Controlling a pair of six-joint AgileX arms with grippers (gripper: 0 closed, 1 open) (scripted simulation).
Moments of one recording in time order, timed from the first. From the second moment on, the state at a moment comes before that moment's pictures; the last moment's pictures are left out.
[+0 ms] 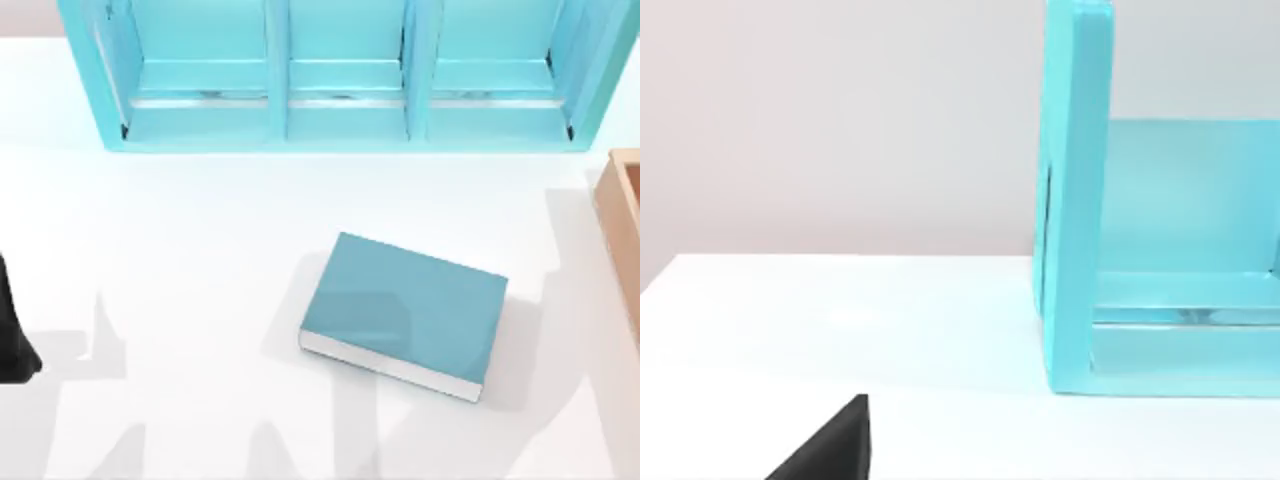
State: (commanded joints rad) left arm 0.00 0.00 0.00 0.00 0.00 0.00; right arm -0.29 1.93 1.26 -0.89 0.00 -0.27
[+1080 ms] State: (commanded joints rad) left arm 0.00 0.00 0.00 0.00 0.00 0.00; right arm -0.29 1.93 1.26 -0.89 0.00 -0.27
